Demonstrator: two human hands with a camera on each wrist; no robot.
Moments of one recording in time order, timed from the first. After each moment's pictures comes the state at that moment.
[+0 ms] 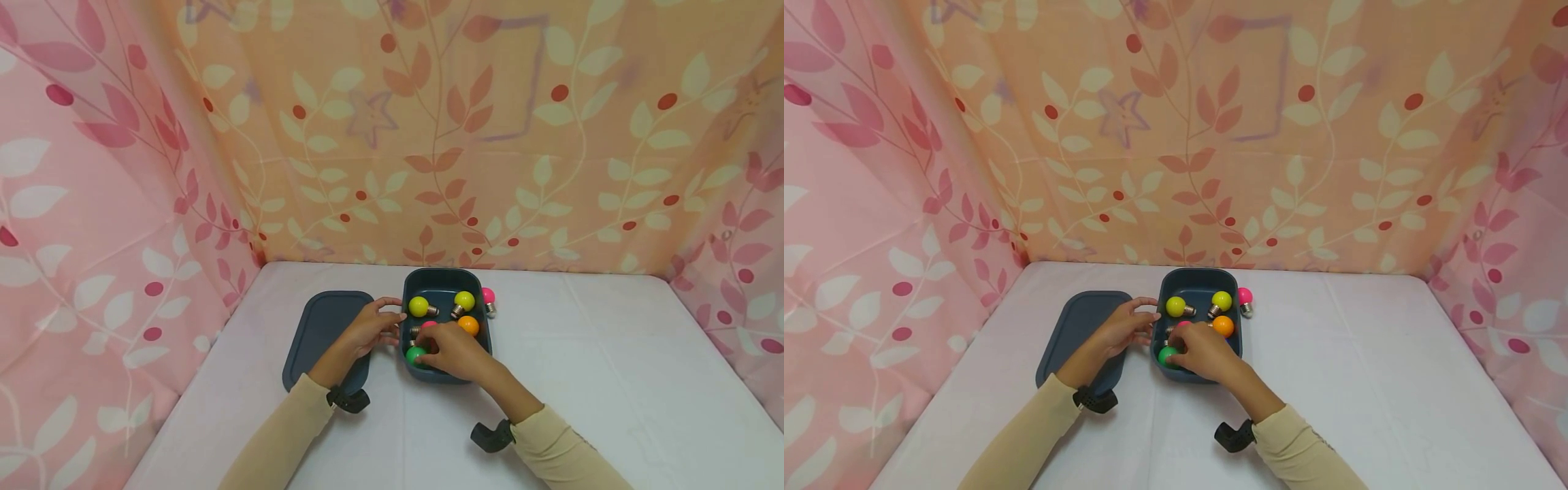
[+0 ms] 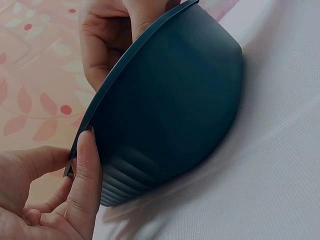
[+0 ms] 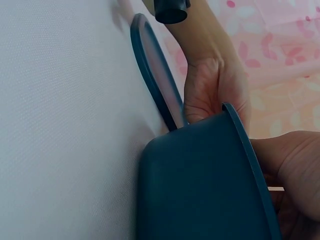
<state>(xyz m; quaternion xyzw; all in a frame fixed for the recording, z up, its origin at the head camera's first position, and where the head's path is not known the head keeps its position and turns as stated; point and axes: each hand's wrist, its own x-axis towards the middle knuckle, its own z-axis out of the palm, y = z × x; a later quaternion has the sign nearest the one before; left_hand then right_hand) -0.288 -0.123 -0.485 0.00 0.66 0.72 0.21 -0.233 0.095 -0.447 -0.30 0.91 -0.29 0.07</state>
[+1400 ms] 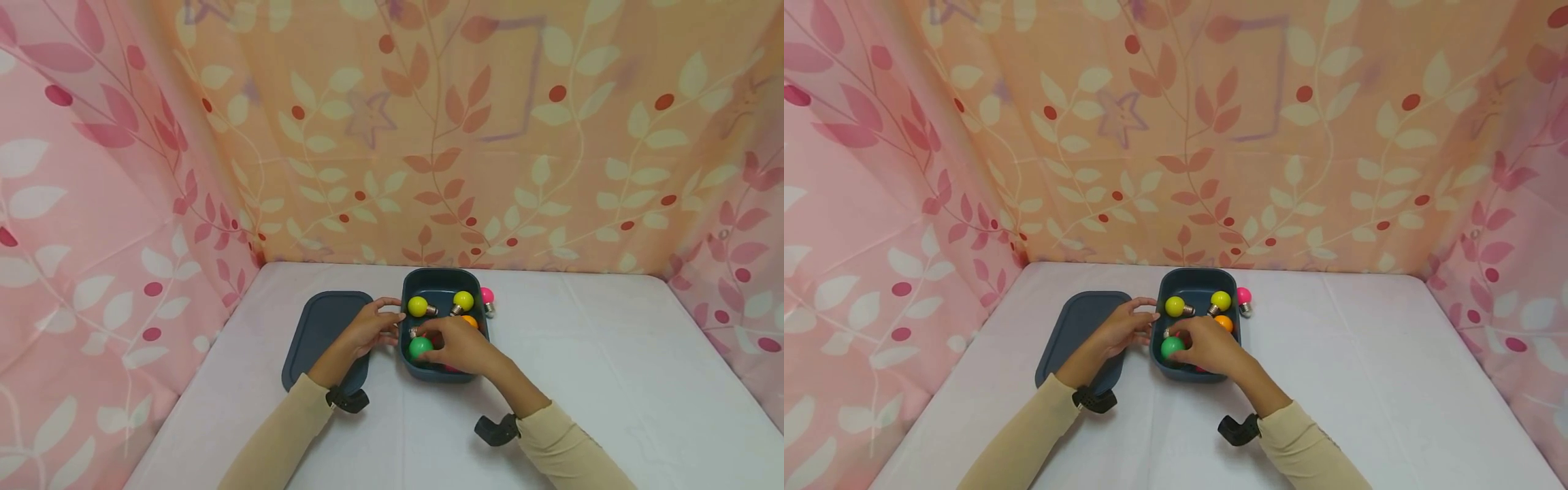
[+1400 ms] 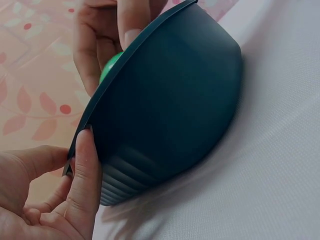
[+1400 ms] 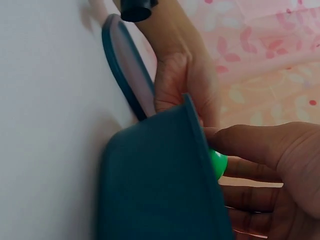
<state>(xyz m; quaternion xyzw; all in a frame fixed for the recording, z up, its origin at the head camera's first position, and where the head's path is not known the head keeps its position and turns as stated) -0.288 -0.123 -0.486 0.01 0.65 0.73 0.21 -0.236 0.109 -0.436 -0.31 0.90 -0.31 0.06</state>
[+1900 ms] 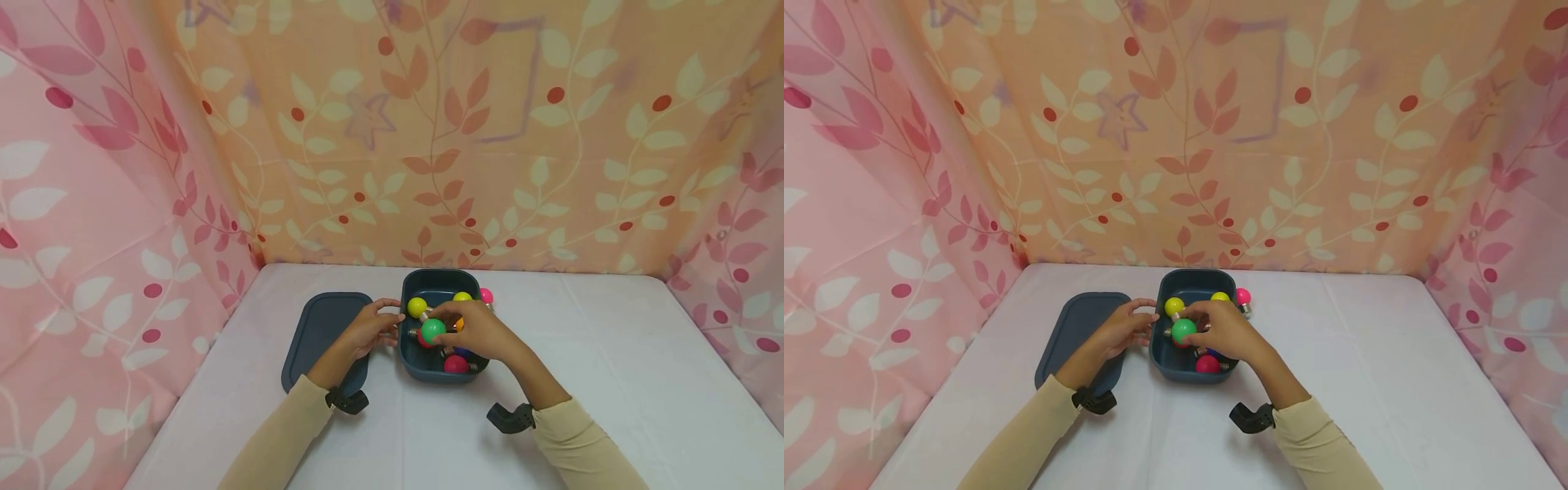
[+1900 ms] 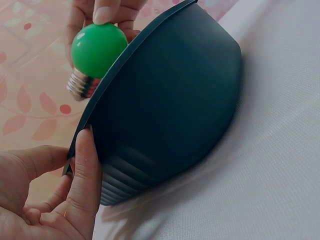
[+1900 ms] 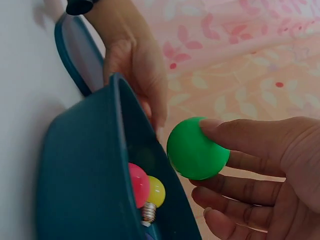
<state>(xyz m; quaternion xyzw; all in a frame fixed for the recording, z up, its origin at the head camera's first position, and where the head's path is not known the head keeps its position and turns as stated) -0.289 -0.123 -0.487 0.00 0.65 0.73 0.21 -0.242 0.137 -0.411 -0.29 0.88 -0.38 0.05</state>
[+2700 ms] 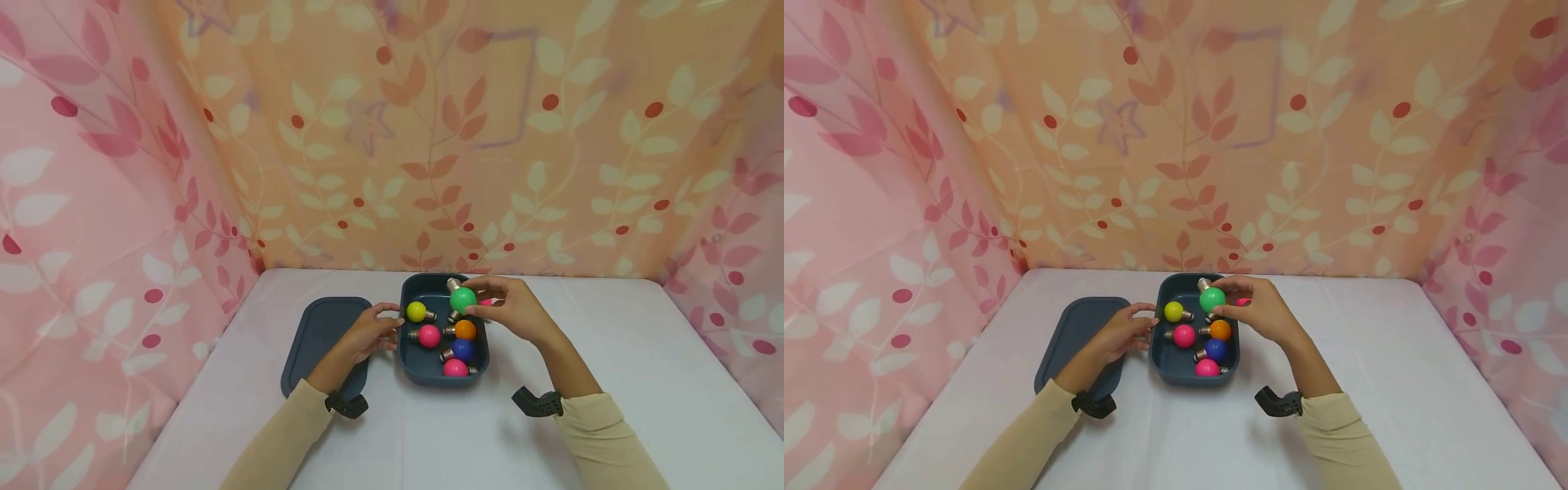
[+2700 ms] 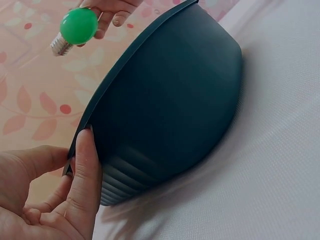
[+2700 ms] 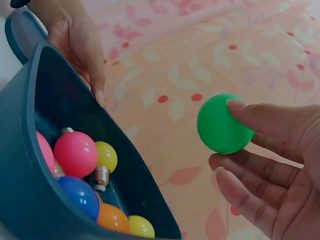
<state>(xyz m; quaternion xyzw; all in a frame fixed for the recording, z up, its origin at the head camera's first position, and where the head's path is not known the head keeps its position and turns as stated) -0.287 -0.122 -0.487 0.00 0.67 0.72 0.20 -0.258 0.194 -0.394 -0.21 0.83 -0.52 0.00</state>
